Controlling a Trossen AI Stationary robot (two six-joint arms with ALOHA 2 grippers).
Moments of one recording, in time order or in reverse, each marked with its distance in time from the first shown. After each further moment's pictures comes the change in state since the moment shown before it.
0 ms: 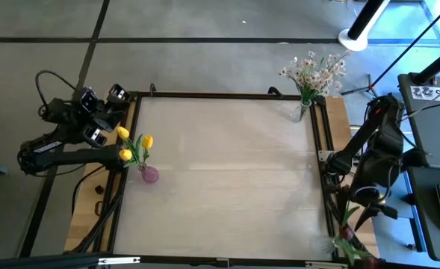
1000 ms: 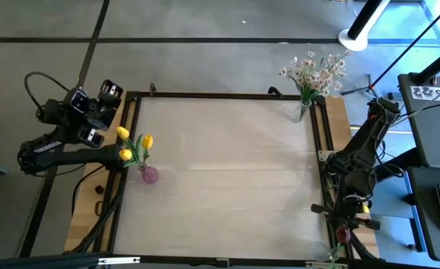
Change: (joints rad) left arm 0.000 0.000 0.000 0.100 -0.010 0.099; right arm 0.000 0.005 -0.470 0.818 -0.065 0.002
